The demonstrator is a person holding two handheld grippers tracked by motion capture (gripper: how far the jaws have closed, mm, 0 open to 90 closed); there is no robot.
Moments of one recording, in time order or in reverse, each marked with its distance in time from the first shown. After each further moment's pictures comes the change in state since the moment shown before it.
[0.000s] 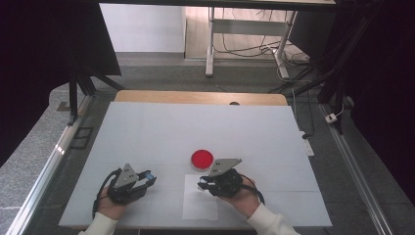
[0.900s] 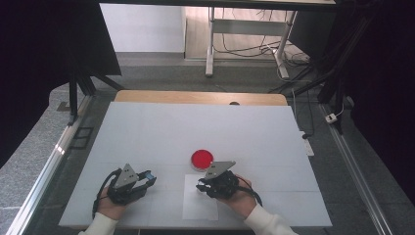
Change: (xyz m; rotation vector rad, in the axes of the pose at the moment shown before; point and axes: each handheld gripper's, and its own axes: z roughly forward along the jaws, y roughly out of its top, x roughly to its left) left arm 0.000 0.000 0.000 0.002 -0.001 0.004; right arm 0.002 -0.004 0.014 0.046 -0.013 -0.037
